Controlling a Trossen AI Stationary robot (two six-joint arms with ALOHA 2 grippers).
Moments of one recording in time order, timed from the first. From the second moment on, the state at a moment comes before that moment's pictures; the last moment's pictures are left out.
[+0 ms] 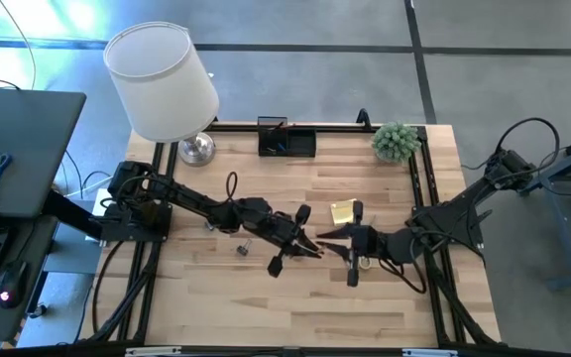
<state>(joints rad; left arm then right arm) -0.05 1.82 1.02 0.82 0.30 -0.01 0.60 1.30 1.04 0.04 0.69 0.09</state>
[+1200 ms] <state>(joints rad) -0.05 1.82 1.02 0.81 0.30 -0.01 0.59 1.30 1.04 0.03 0.69 0.12</state>
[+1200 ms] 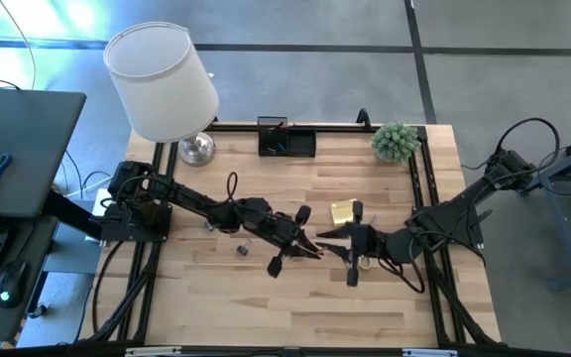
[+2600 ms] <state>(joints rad) -0.04 1.82 1.02 0.76 0.31 0.00 0.66 1.24 1.04 0.12 0.69 0.01</state>
